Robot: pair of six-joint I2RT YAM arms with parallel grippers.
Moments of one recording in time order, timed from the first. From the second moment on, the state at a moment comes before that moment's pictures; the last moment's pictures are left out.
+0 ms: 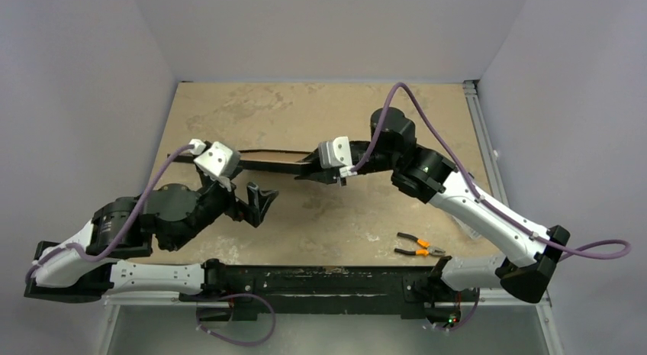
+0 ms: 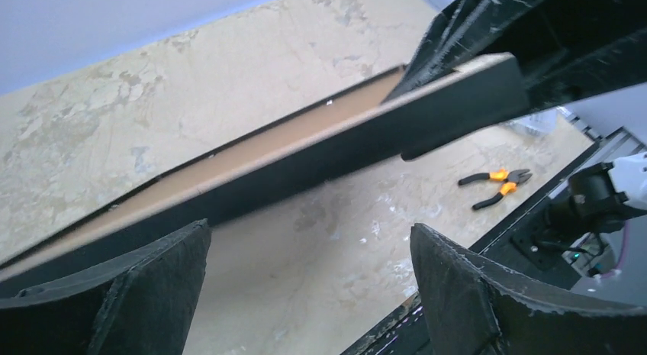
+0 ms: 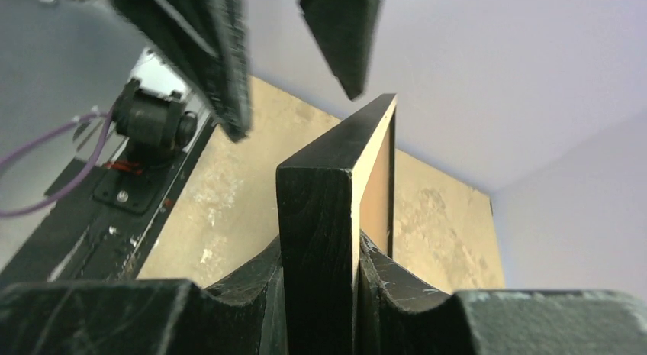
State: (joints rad) left arm -1.40 0.78 1.37 -0.95 -0.75 -0.31; right arm 0.88 1.27 1.39 -0.30 -0.79 -0.66
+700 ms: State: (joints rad) left arm -1.40 0.87 1.19 -0.91 -0.73 -0.55; right arm 0.54 1.18 1.09 -0.03 -0.51 0.18
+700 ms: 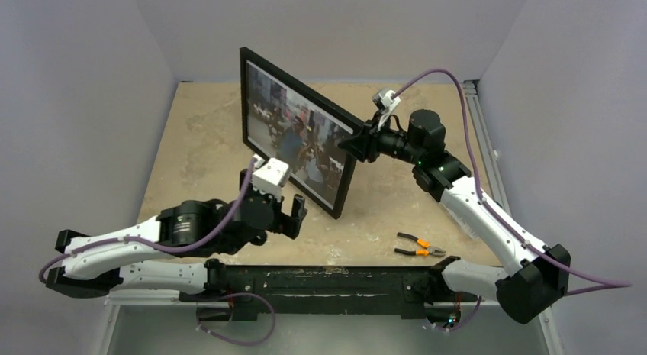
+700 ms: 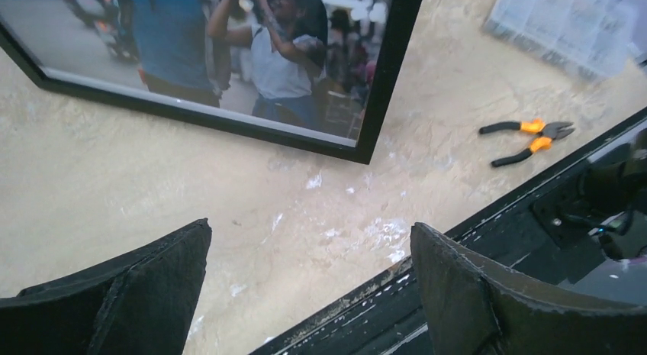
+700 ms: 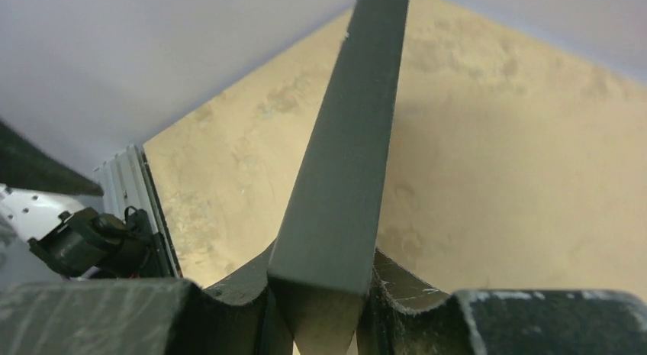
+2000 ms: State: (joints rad) left arm -1.10 1.28 0.92 -0.56 -0.23 -0.70; right arm 0.12 1.68 0.91 -0.18 -0.65 0.44
